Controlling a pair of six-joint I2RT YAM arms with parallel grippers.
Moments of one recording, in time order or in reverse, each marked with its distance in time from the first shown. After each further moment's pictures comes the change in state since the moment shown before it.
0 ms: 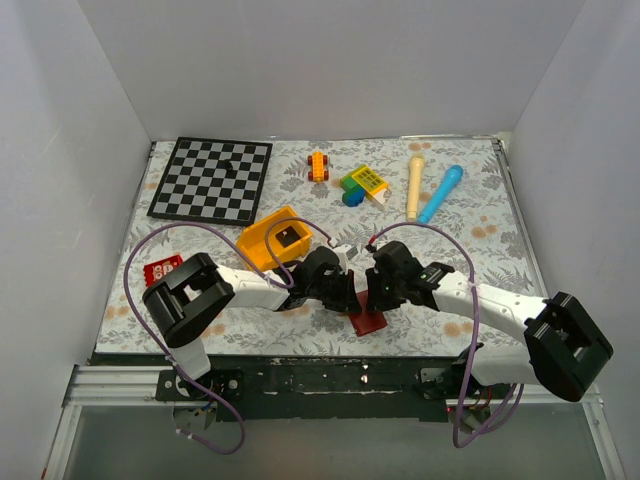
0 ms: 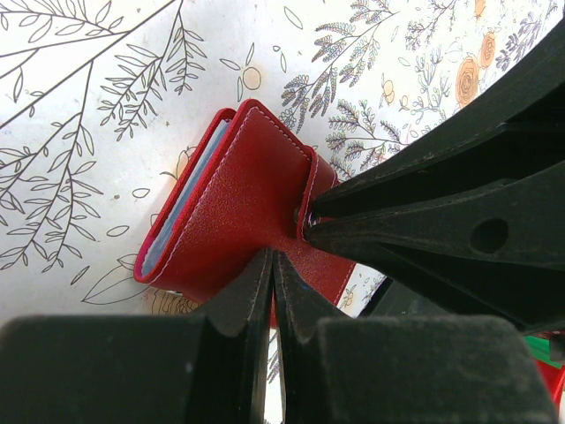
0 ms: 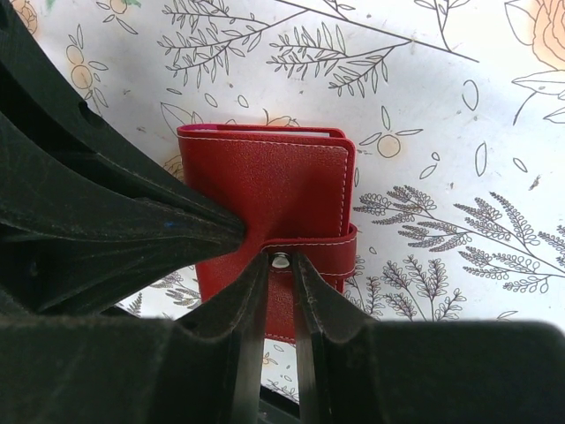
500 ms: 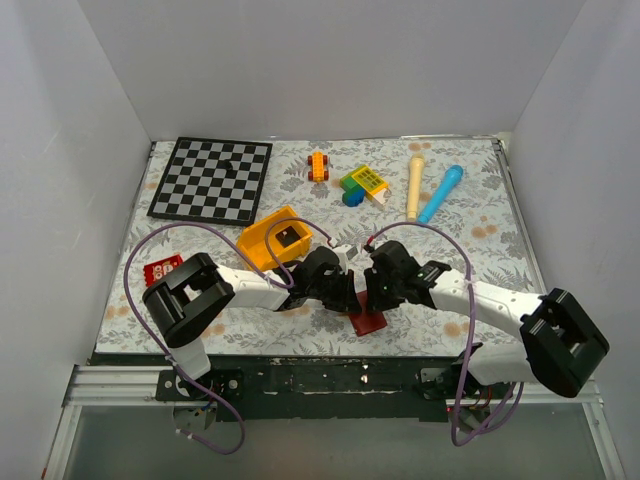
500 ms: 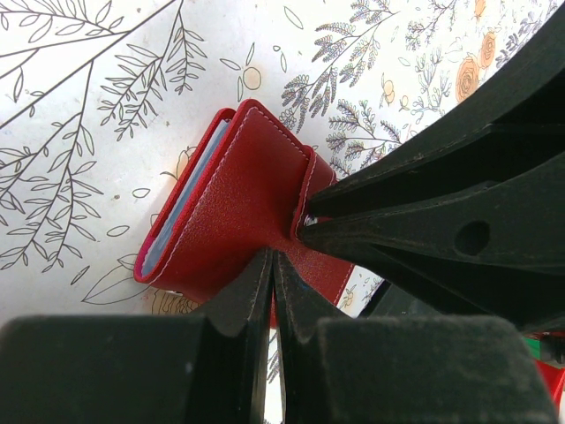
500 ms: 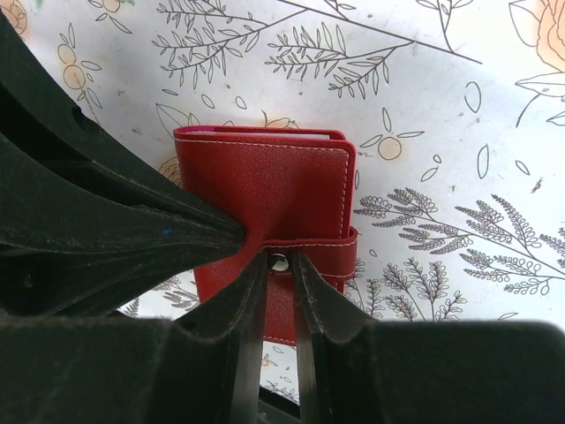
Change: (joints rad) left arm 0.000 0.000 0.000 0.001 0.000 -0.001; right arm 0.006 0.023 0.010 -0.002 0.010 -0.001
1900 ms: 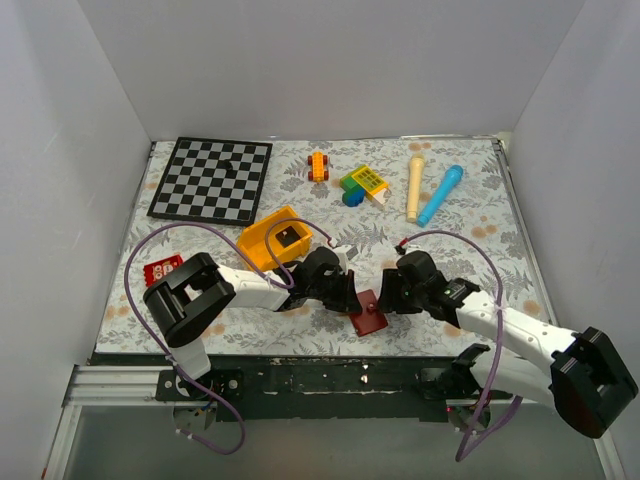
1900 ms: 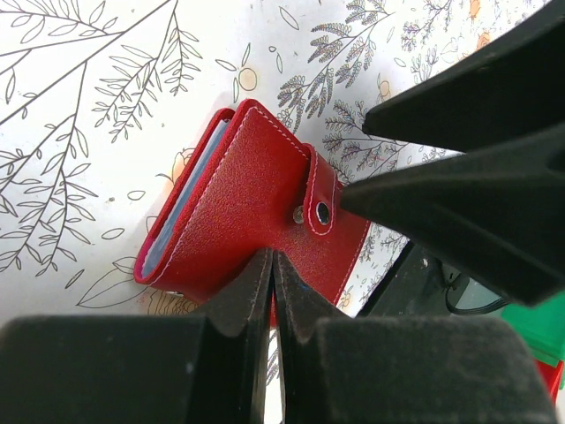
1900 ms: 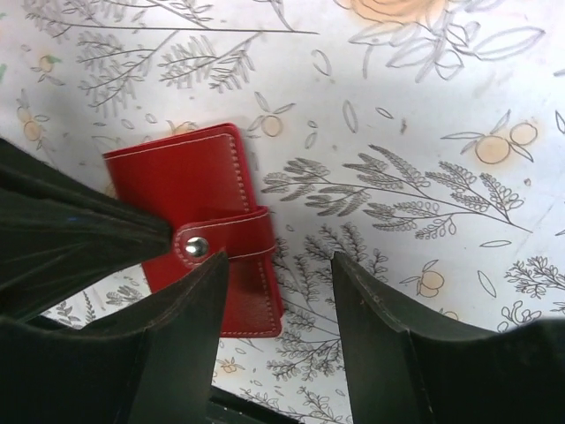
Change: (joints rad) left arm 0.000 0.004 -0.004 0.015 0.007 -0.006; right arm -0.063 -0.230 -0.143 0.014 0.115 0.109
